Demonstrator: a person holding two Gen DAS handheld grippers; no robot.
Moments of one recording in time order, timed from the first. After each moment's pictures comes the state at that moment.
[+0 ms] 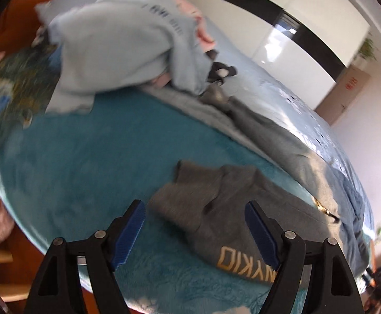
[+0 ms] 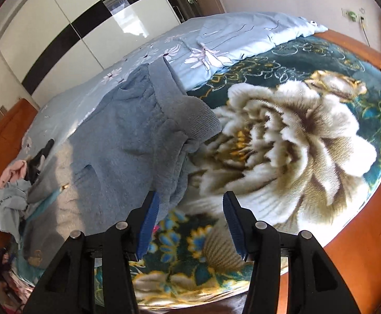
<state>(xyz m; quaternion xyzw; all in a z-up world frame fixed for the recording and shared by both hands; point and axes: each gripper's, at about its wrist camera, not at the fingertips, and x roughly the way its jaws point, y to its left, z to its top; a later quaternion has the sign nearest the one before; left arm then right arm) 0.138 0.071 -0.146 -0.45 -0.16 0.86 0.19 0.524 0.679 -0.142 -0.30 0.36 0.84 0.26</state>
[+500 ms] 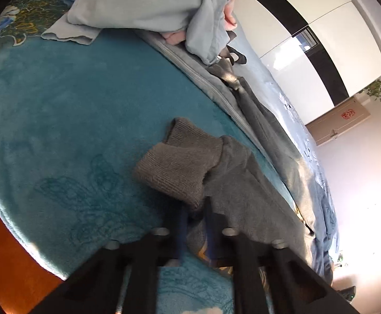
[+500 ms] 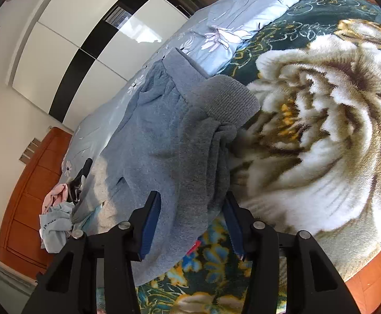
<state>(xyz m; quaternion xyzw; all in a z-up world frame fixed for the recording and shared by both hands) 0.141 0.073 -0.185 -0.48 -0.28 0.80 0.22 0.501 0.686 -0.170 -0.25 0.46 0.83 0.18</state>
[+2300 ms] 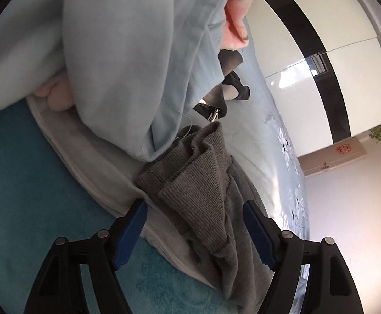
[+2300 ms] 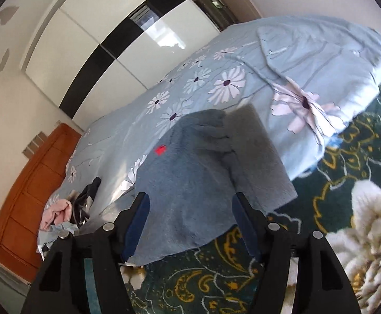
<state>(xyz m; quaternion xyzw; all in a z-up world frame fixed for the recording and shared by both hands) -0.087 0.168 -0.179 -0.48 -0.36 0.77 0.20 0.382 0.761 -0.111 -0.23 0.43 0.86 0.18</state>
